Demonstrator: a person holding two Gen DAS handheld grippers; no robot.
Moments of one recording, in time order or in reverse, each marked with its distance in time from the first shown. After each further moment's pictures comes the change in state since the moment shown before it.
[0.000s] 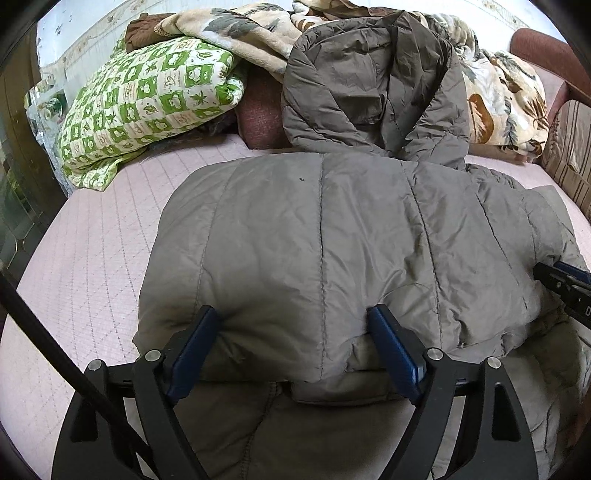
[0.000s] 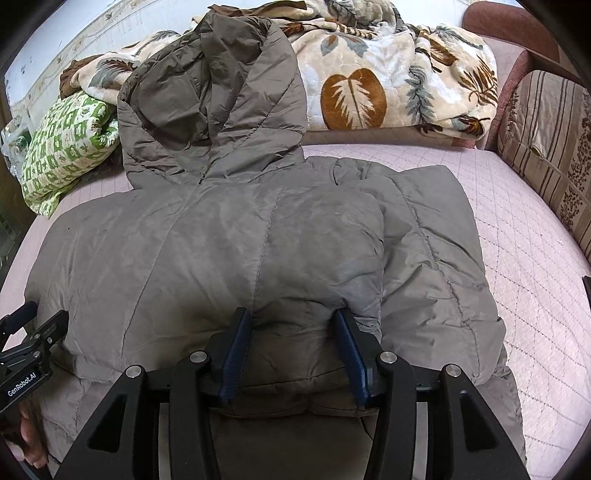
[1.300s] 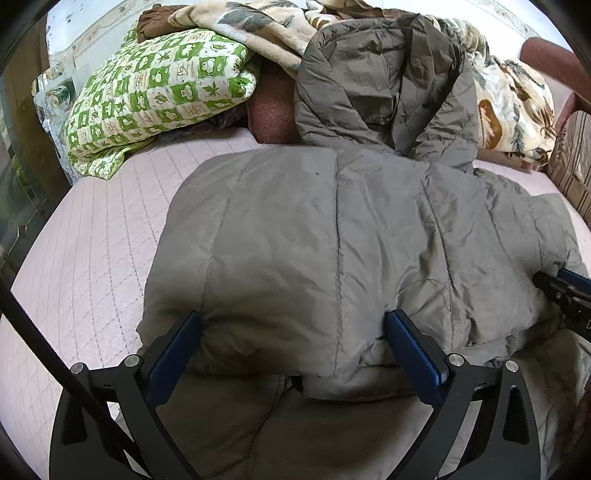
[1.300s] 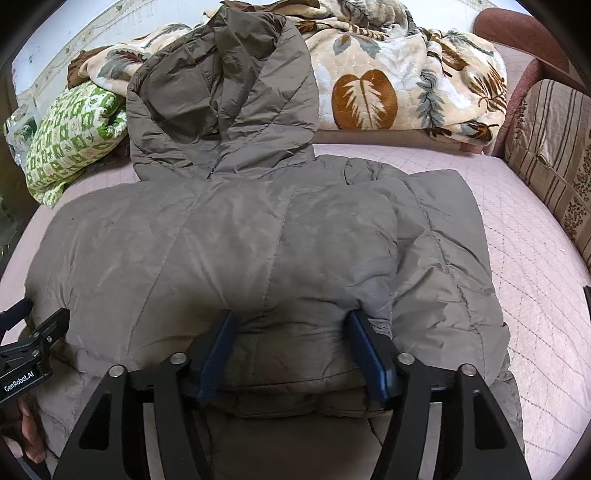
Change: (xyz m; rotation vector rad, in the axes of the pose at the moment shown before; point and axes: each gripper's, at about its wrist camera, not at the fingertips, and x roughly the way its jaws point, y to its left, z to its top) left arm -0.002 0.008 -0.001 -0.047 0.009 -0.005; right arm 0.001 0.008 0.000 -0.028 0.005 0.012
